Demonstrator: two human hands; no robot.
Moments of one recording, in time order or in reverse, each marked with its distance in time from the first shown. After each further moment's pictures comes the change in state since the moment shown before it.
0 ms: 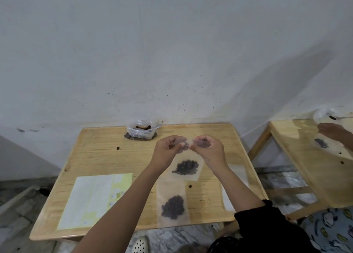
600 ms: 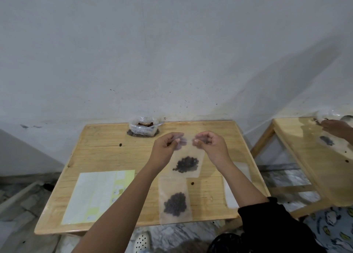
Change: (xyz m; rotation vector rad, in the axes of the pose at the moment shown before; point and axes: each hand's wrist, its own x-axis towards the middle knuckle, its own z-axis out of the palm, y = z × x) left_hand -0.003 -0.005 -0.011 0.027 0.031 -0.022; right_hand 0.008 0.005 -0.001 0.169 -0.110 0.016
